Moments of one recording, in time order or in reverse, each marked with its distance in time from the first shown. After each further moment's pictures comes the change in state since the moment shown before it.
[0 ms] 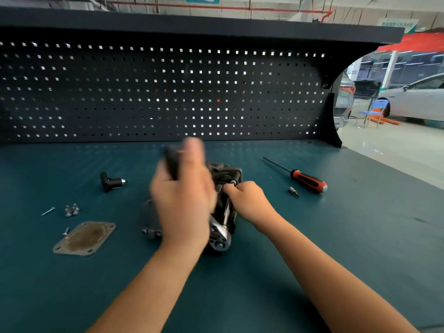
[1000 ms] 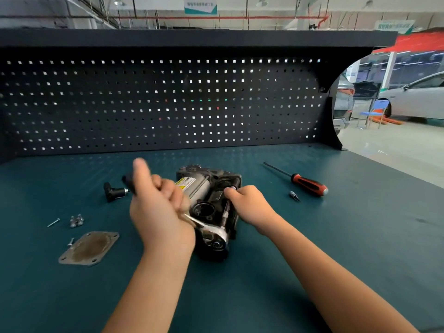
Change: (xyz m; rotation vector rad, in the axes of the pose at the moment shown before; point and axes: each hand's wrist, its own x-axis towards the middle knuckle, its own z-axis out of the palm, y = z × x) left_hand 0.015 0.000 -0.016 -0.385 0.311 -0.235; right_hand 0.008 0.001 -0.001 0.025 0.001 0.016
